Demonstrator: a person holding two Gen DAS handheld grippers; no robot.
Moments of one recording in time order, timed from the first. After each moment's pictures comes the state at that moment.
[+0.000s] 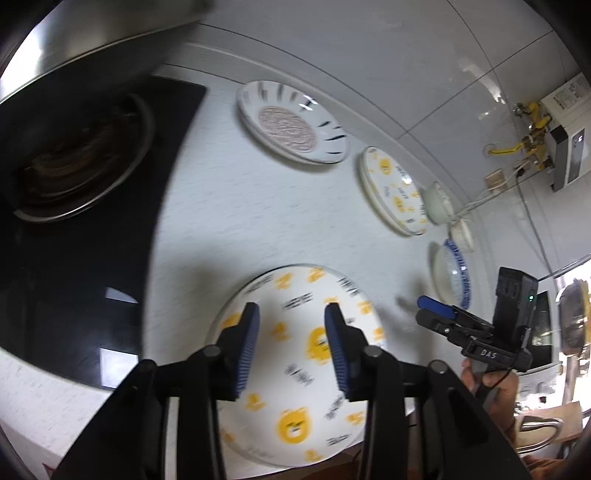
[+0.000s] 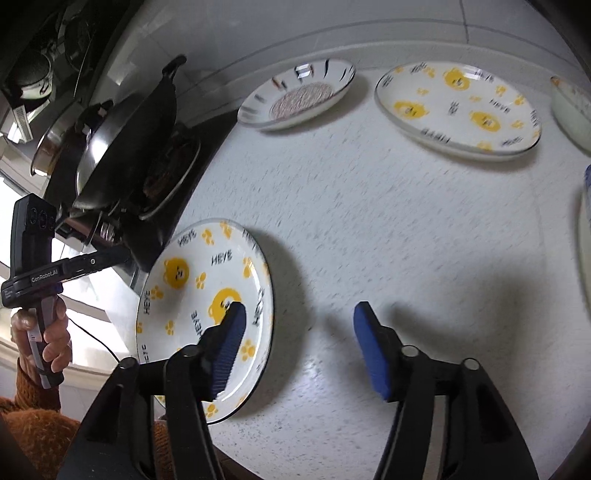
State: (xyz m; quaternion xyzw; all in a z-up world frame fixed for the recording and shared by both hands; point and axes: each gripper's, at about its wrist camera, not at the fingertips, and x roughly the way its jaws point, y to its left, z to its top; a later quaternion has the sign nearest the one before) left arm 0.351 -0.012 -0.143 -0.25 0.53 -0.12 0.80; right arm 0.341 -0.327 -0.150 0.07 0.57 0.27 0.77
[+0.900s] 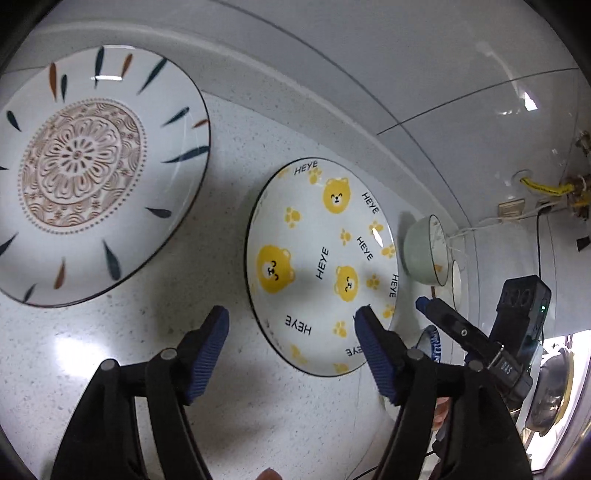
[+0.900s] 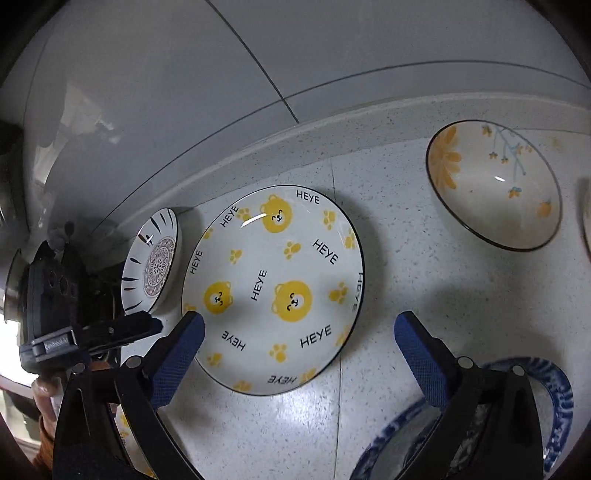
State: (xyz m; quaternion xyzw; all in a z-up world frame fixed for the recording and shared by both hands) left arm 0.592 -0.180 -0.197 -0.29 0.60 -0.15 0.73; right arm 0.537 -0.456 -0.150 0.16 0.57 0.16 0.79
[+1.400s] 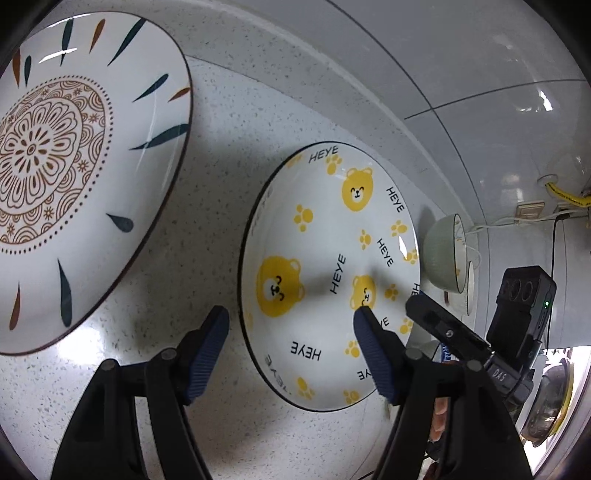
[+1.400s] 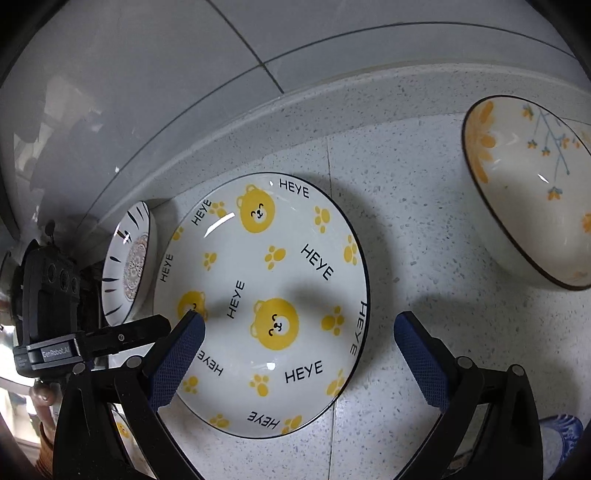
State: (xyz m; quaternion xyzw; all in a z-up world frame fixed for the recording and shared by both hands) left arm 0.621 -0.199 -0.233 -0.29 0.63 -0.15 0.70; right arm 0.563 -0.448 -0.184 0.14 0.61 0.17 0.76
